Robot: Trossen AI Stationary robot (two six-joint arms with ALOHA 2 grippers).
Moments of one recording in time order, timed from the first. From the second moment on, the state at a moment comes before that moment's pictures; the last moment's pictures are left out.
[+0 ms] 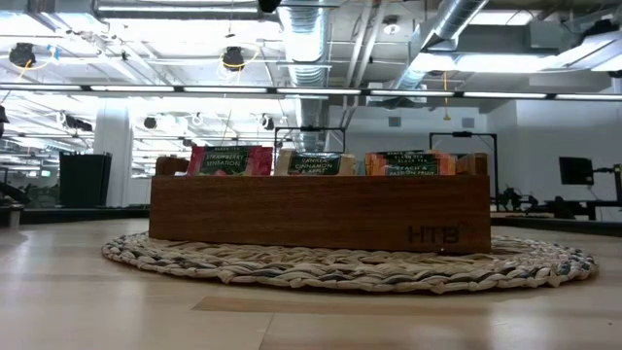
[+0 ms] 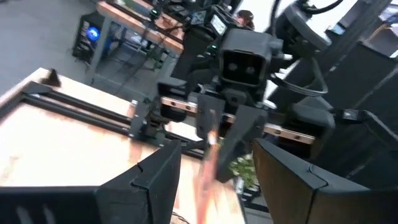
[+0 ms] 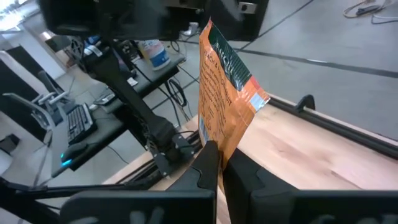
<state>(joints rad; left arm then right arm) 0.44 1.39 1.52 -0.26 0.64 -0.42 0.12 1.40 1.39 -0.27 0.44 0.52</state>
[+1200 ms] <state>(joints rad) 0.43 1.43 1.52 -0.18 0.61 -0.38 0.09 1.40 1.39 -0.20 0.39 0.46</state>
